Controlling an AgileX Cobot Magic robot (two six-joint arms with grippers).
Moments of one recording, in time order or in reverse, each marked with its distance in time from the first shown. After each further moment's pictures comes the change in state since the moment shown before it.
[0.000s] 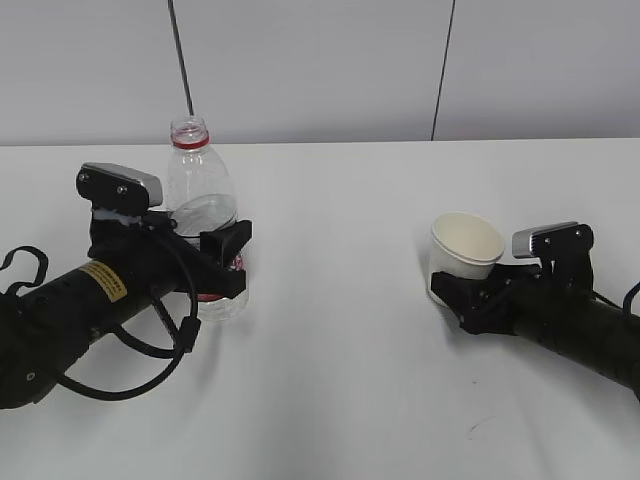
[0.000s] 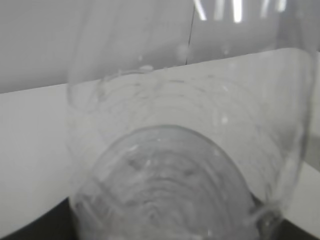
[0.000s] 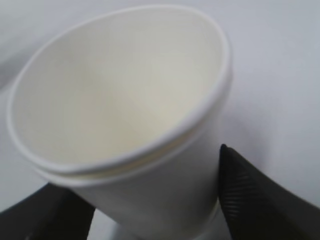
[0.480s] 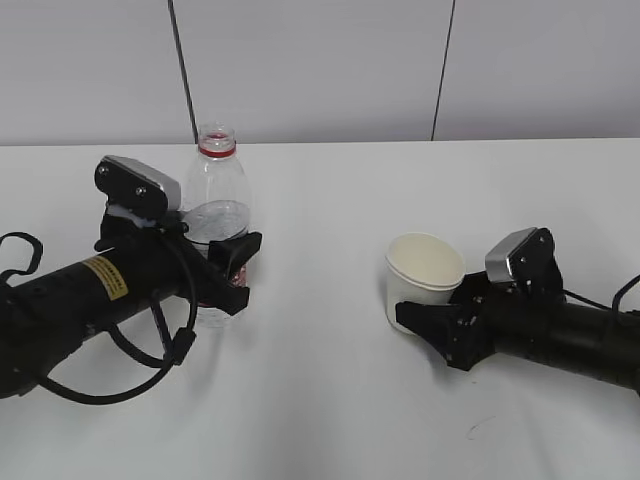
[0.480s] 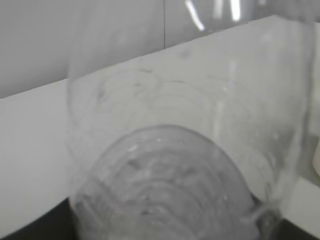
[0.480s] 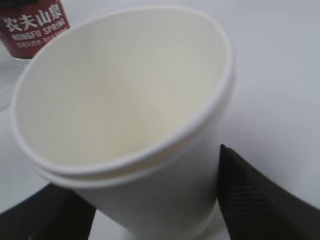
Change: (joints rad) left arm 0.000 -0.053 -0.002 0.089 0.113 0.077; right arm 0.008 -0.008 -0.026 -0.312 -0.002 -0.002
